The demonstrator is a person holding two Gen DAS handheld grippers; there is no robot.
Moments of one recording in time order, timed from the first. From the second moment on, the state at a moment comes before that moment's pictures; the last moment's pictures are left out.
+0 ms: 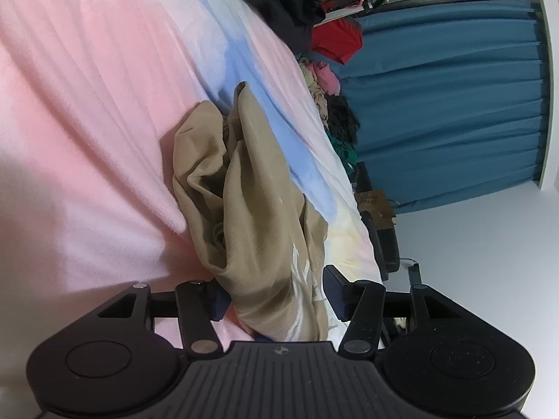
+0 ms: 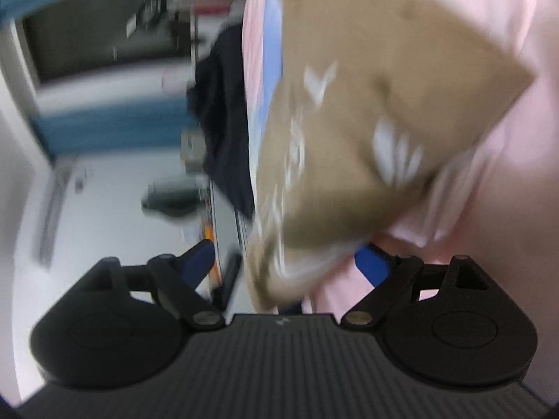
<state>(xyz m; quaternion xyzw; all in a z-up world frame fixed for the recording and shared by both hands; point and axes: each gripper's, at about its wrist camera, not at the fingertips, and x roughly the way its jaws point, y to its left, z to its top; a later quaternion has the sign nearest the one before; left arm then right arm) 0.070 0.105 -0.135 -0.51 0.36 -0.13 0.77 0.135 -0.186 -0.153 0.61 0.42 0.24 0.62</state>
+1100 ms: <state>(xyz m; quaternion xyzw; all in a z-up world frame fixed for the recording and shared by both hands) 0.107 0.105 -0.163 -0.59 0.35 -0.10 0.72 0.130 -0.210 -0.142 0.63 0.36 0.22 0.66</state>
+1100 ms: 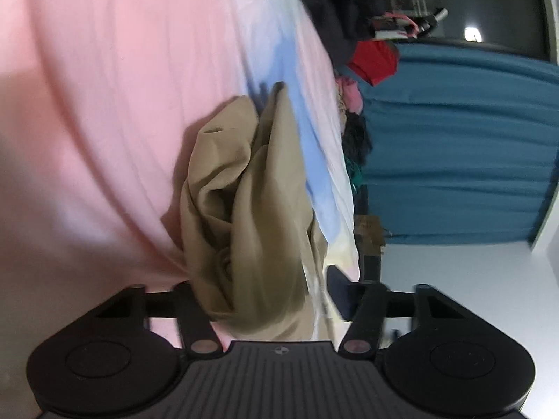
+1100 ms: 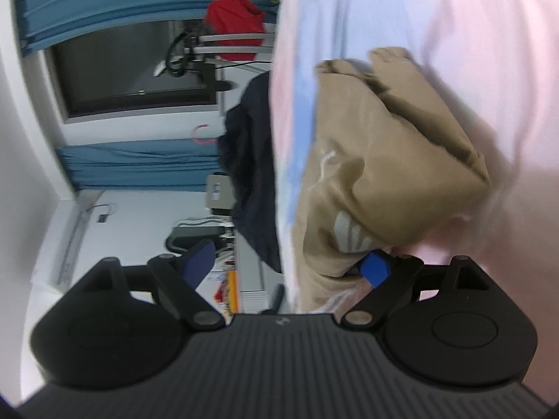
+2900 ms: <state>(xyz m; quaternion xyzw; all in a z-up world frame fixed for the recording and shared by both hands) 0.084 0.110 -0.050 -0.54 0.33 -0.18 0.75 0.083 -0.251 -0.067 0.57 0.30 0.09 0.76</state>
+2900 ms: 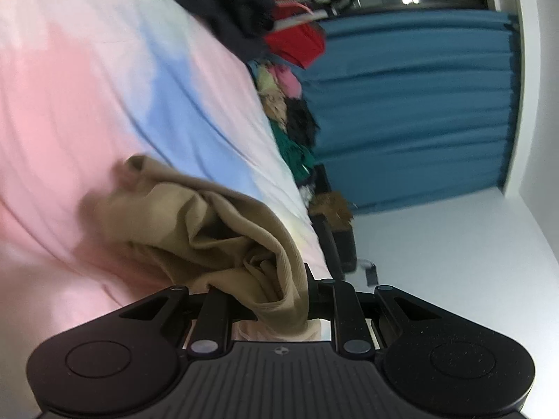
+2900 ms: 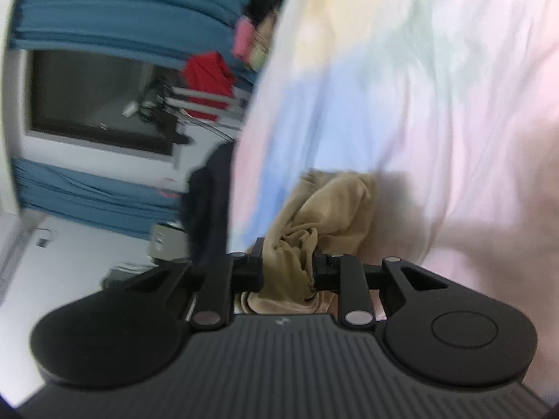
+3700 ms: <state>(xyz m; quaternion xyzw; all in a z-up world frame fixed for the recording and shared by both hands) 0.346 -0.265 0.021 -0.37 0.37 -0.31 0.80 0.240 -0.546 0.012 0.50 0.15 -0.05 0.85</state>
